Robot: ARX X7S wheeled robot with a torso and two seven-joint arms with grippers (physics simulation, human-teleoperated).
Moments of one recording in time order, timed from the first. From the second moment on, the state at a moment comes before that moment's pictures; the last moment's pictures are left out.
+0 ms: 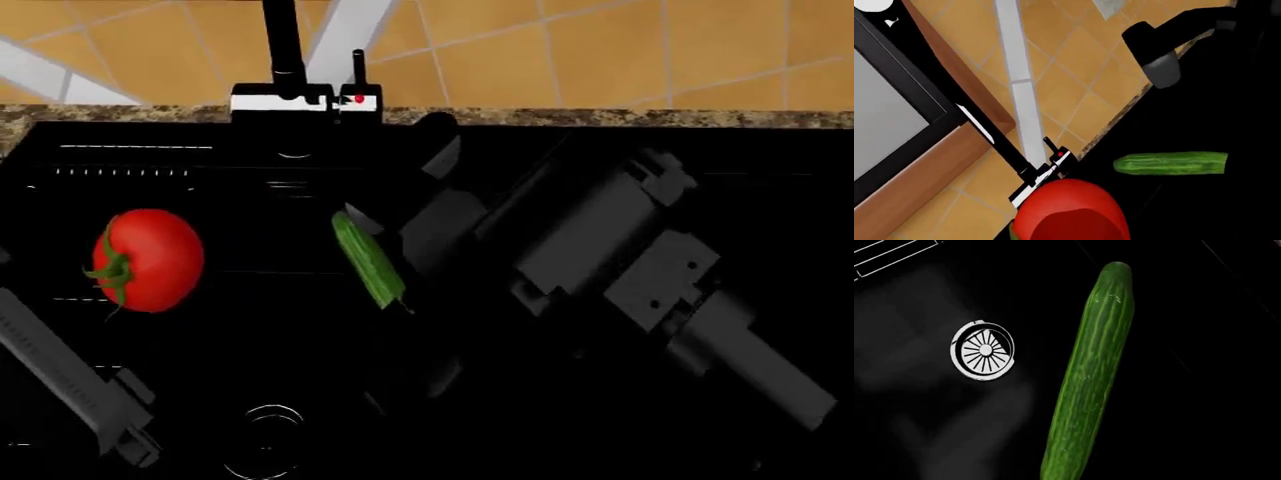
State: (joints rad) left arm -0.55 -0.71 0.41 0.48 -0.23 -0.51 0.18; right arm 1.58 0.30 -1.29 0.43 1.05 1.17 -0.25
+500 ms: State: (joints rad) left arm -0.59 -0.65 0.37 0.47 -0.23 -0.56 0.12; right arm 1.62 0.41 -1.17 0.28 1.09 1.17 -0.05
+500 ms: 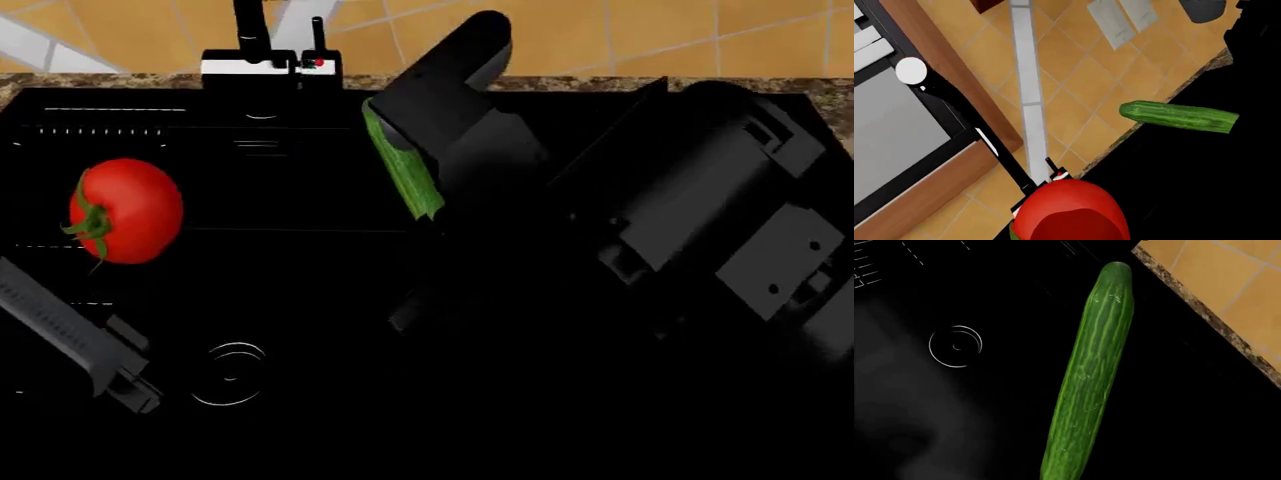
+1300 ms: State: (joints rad) left arm -0.65 -0.60 0.35 0.50 -0.27 -0.65 0.08; right arm 1.61 0.57 -1.02 0.09 1.25 1.27 0.21
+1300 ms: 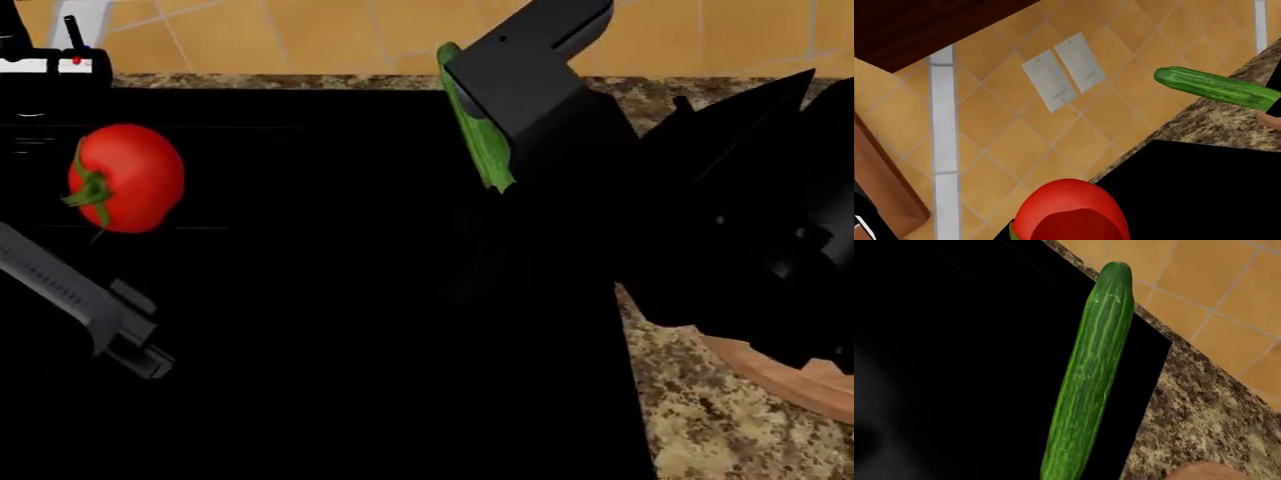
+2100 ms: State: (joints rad) left arm -0.69 -0.55 0.39 0.53 -0.30 -0.72 0.07; right arm 1.59 0.69 -0.91 -0.05 1.47 1.35 0.45
